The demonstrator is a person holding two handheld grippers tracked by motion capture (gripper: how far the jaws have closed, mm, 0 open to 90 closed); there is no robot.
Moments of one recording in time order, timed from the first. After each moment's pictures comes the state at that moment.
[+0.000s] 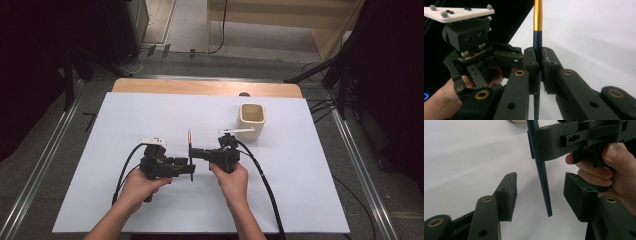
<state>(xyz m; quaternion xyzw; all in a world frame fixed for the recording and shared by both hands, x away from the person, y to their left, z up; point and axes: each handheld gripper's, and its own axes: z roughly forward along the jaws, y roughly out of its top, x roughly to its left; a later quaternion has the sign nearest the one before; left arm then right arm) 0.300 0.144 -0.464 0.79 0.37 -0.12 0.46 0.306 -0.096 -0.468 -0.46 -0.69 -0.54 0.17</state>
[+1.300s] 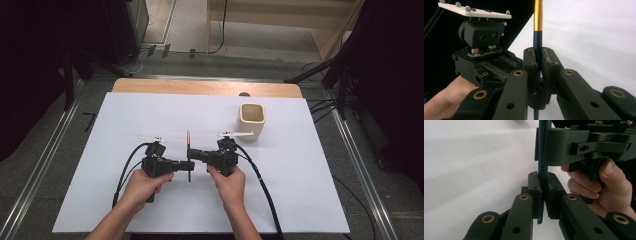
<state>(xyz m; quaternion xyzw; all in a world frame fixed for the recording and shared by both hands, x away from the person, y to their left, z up) 0.307 0.146 -0.472 0.76 0.41 -0.20 0.46 0.299 -0.091 -0.472 -0.46 -0.68 -0.55 0.15</state>
